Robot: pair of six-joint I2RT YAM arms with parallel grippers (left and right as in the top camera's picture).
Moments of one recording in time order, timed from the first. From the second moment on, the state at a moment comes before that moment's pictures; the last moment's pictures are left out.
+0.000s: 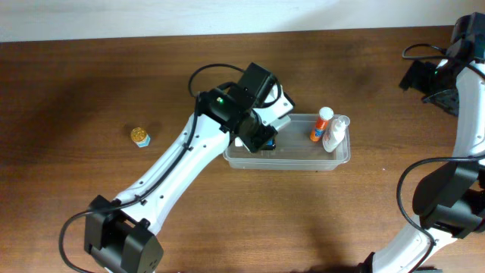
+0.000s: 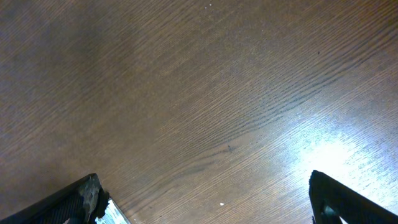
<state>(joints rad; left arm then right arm) -0.65 1.83 1.70 -1.01 0.09 0.35 -0.37 1.99 1.98 -1.26 0.05 0.26</state>
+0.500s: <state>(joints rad) -0.72 1.92 1.70 -0.92 0.21 0.61 -0.37 1.99 1.98 -1.26 0.05 0.26</state>
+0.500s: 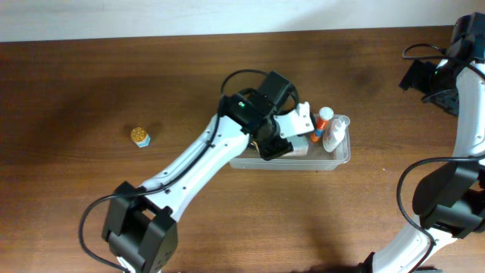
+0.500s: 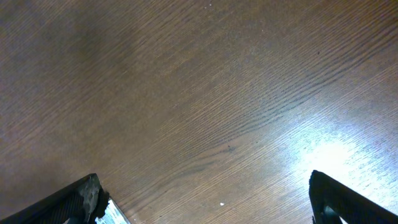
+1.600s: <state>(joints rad) -0.59 1.98 1.89 -0.84 -0.44 0.19 -0.37 1.99 1.98 -1.26 0.05 0.26</state>
